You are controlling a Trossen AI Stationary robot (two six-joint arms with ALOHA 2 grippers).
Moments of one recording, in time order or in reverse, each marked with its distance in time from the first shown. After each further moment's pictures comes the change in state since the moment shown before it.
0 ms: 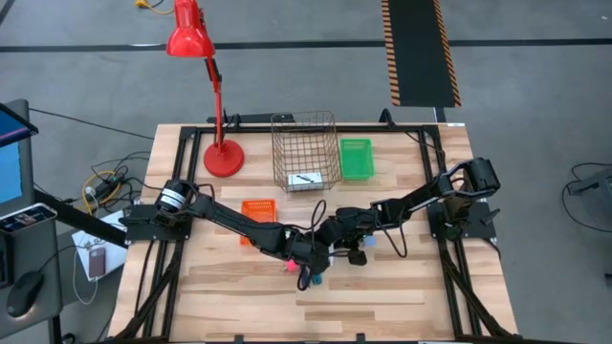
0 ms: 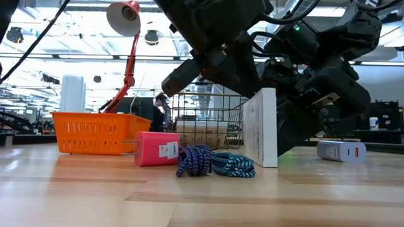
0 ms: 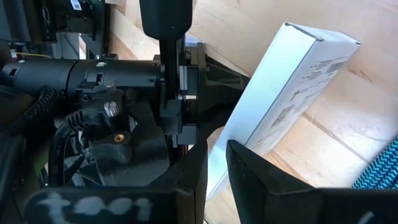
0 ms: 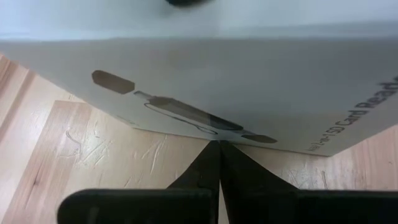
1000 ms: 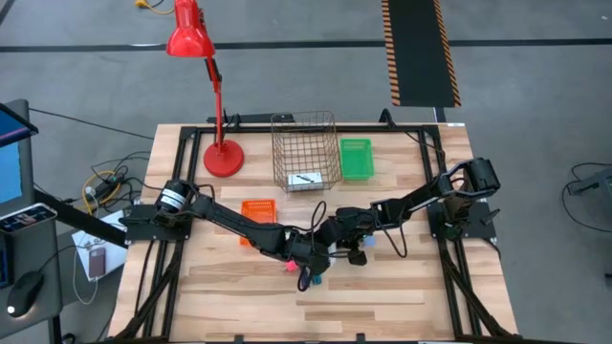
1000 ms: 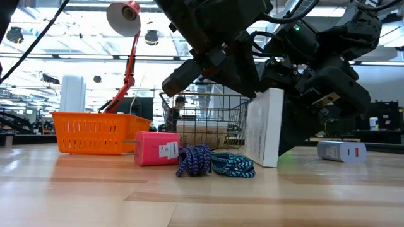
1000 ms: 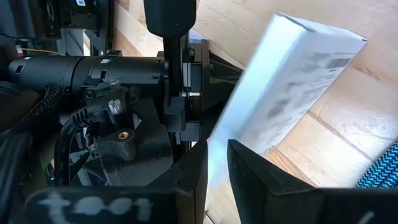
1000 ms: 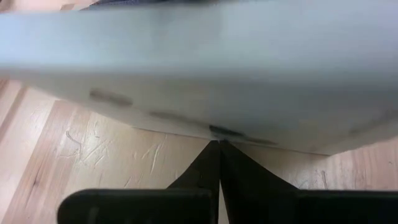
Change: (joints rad) left arm -0.002 0.000 0.000 0.011 -0.039 0.001; right arm 0.000 0.000 0.000 0.000 0.000 0.000
